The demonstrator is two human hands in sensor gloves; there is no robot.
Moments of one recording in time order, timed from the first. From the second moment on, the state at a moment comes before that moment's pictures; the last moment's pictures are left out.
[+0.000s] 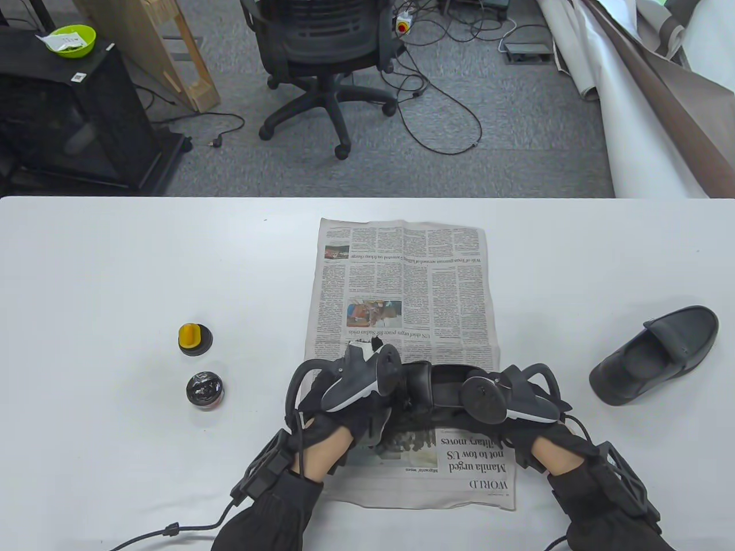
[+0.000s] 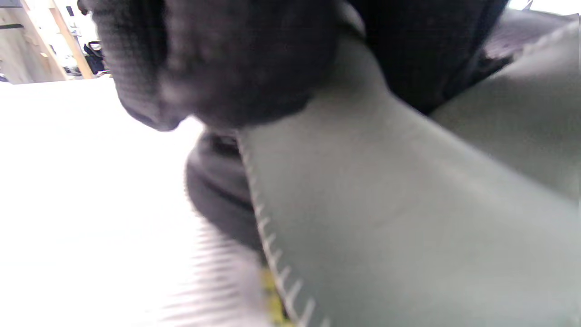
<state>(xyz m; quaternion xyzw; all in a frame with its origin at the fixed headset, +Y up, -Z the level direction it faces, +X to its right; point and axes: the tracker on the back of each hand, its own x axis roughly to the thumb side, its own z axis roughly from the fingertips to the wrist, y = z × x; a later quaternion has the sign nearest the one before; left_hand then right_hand) -0.054 -0.711 -0.283 -0.15 -0.08 -0.04 0.98 0.176 -0.735 -0.270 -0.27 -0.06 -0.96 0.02</state>
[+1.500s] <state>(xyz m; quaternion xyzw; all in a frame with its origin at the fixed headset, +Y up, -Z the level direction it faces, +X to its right) -0.017 -0.702 -0.301 -0.11 -0.17 0.02 0.98 0.176 -0.736 -0.270 -0.26 -0.06 -0.96 0.02</state>
